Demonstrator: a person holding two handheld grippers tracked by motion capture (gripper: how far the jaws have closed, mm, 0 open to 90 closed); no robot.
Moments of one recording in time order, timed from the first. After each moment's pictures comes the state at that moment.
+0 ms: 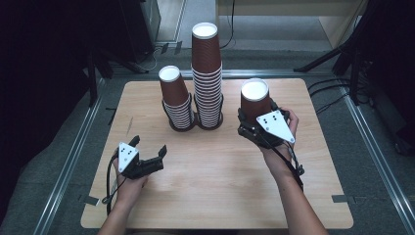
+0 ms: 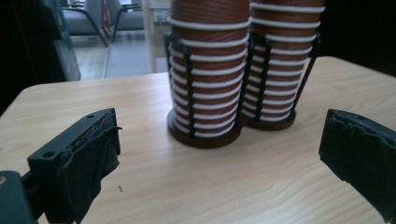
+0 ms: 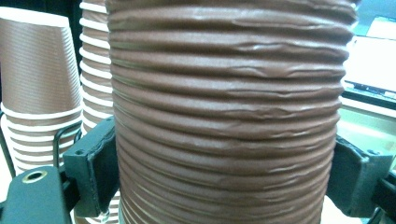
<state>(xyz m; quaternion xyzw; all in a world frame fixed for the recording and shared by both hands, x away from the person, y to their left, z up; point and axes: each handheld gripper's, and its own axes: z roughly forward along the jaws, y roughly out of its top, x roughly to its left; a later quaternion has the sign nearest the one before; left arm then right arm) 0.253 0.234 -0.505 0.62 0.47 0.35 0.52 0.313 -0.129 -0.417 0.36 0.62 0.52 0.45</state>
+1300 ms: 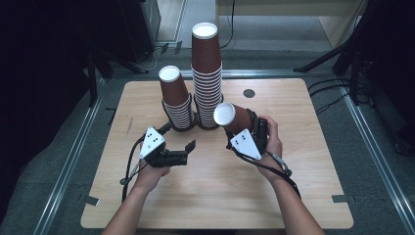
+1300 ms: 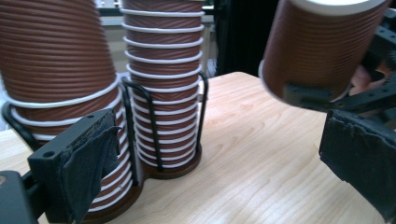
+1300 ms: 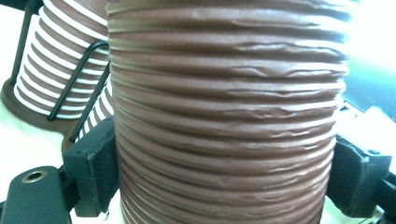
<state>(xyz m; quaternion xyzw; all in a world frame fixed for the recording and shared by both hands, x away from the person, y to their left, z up) 0.273 0.174 -0.469 0.68 0.36 0.28 0.58 0.316 -0.099 -0.479 0.19 0.70 0.43 0.54</state>
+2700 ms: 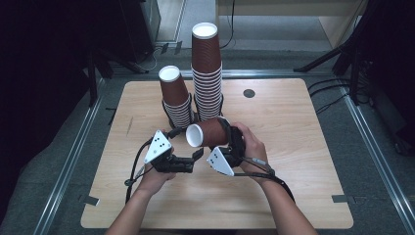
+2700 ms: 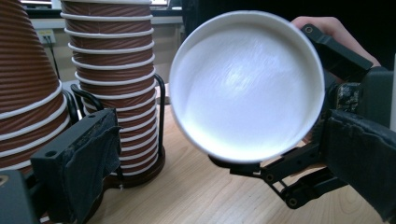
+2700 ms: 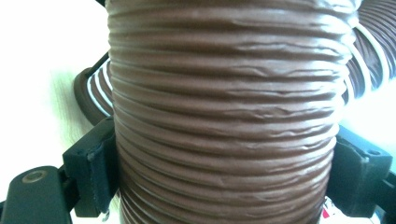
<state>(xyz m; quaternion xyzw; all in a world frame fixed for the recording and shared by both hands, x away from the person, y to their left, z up) 0.264 0.158 -0.466 0.69 0.32 0.24 0.60 0.300 -0.052 -0.502 0.01 0.73 0.38 0.57</state>
